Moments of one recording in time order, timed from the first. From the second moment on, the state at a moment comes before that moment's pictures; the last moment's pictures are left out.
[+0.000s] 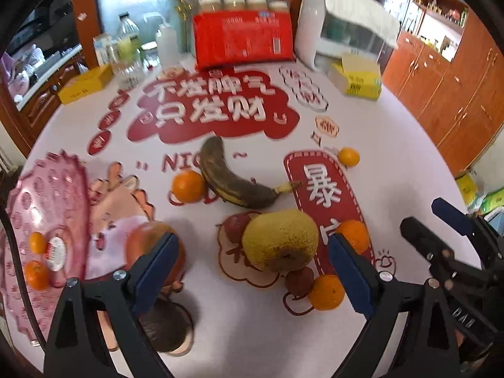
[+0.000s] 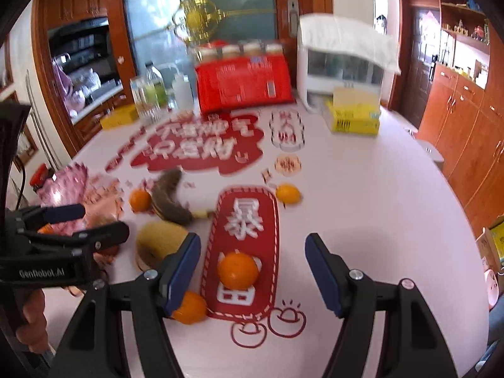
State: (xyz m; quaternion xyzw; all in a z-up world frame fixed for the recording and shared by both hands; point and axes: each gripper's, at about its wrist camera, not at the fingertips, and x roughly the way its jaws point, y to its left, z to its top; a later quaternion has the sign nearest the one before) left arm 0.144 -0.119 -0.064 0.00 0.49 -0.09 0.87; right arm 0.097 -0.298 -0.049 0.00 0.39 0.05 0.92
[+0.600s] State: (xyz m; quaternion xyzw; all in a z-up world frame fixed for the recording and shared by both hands) left arm 0.166 -0.141 -0.118 -0.01 0.54 -0.09 0.84; right arm 0.122 -0.290 -0.121 -0.01 0.44 0.08 0.89
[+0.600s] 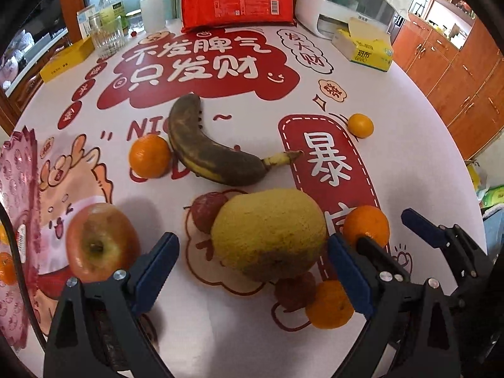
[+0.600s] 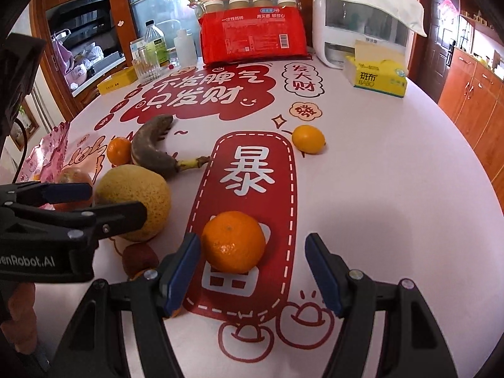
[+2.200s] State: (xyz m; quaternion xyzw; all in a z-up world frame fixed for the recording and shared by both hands) left arm 0.155 -0.135 -0.119 -0.06 0.53 -0.08 0.84; right arm 0.120 -0.288 -0.131 0.04 0.41 0.14 0.90
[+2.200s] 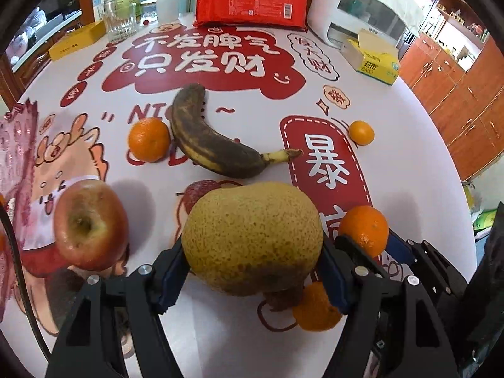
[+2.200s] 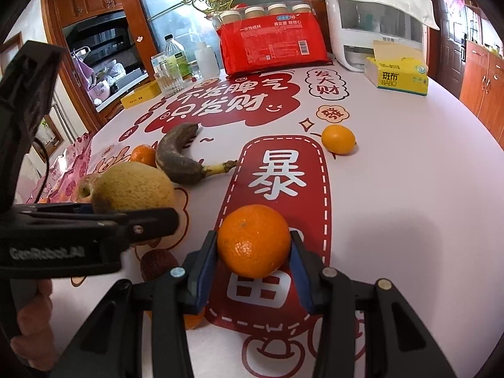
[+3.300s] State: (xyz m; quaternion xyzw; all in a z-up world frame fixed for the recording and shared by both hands) left arm 0.074 0.065 0.028 -0.03 0.43 0.05 0.90; right arm 0.086 -0.118 0.048 -0.05 0.31 0.23 0.92
